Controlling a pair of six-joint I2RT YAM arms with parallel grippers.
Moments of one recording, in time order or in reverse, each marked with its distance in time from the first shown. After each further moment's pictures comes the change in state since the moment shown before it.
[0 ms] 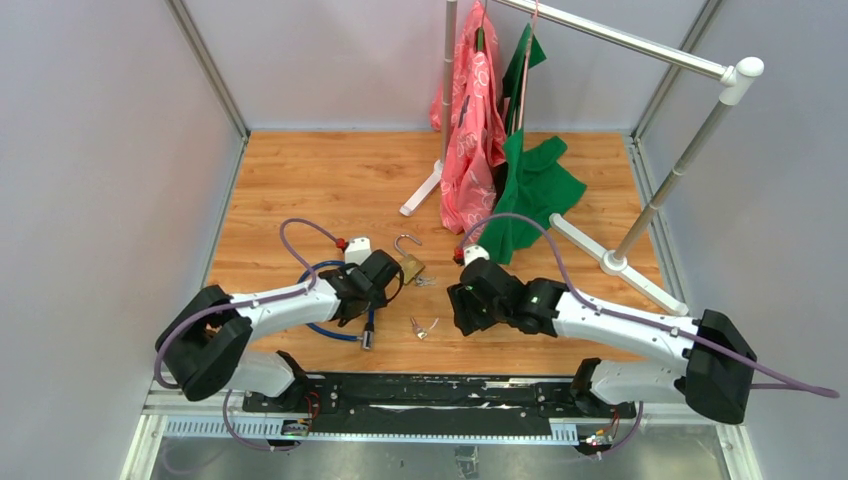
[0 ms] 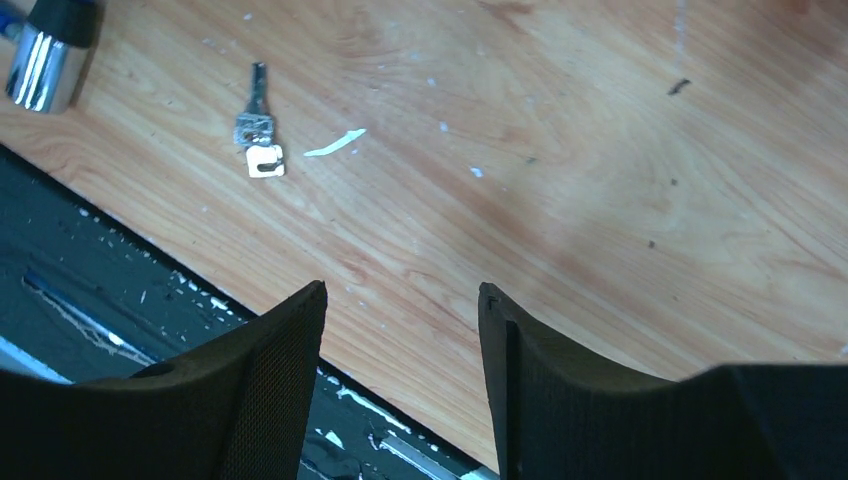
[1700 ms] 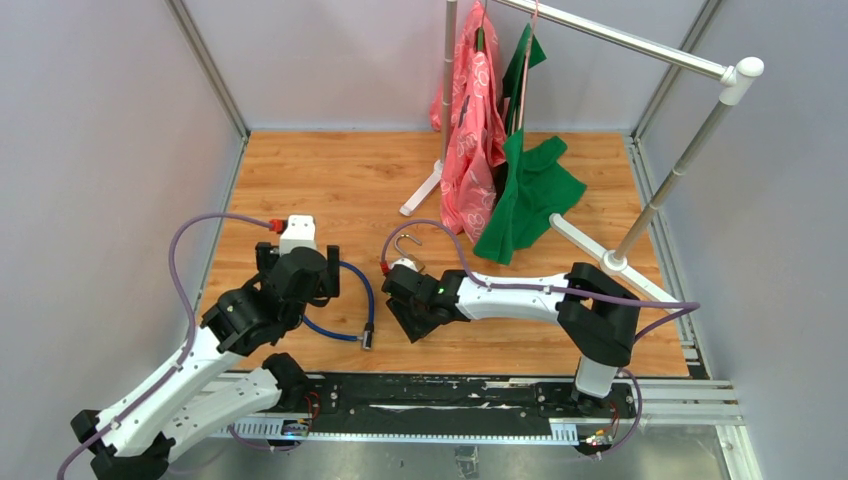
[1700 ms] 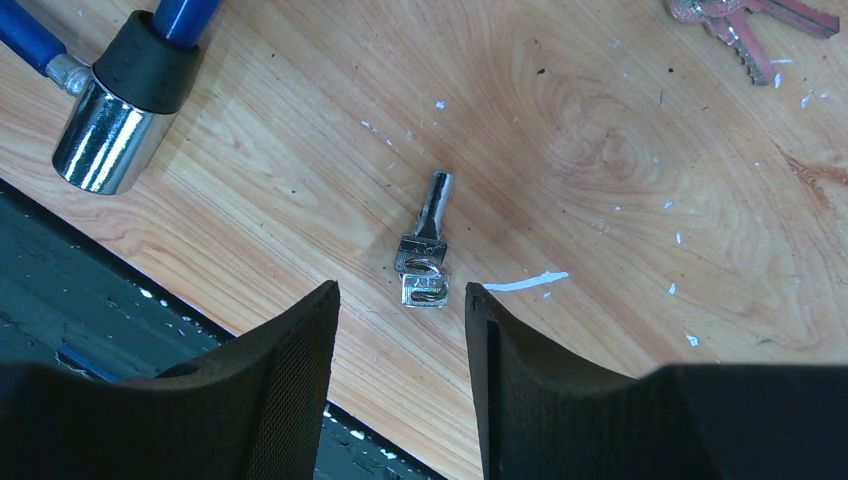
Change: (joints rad) left arm 0.013 -0.689 0.229 -0.520 -0.251 0.466; right arm 0.160 0.594 0.400 -0.002 -0.055 -0.003
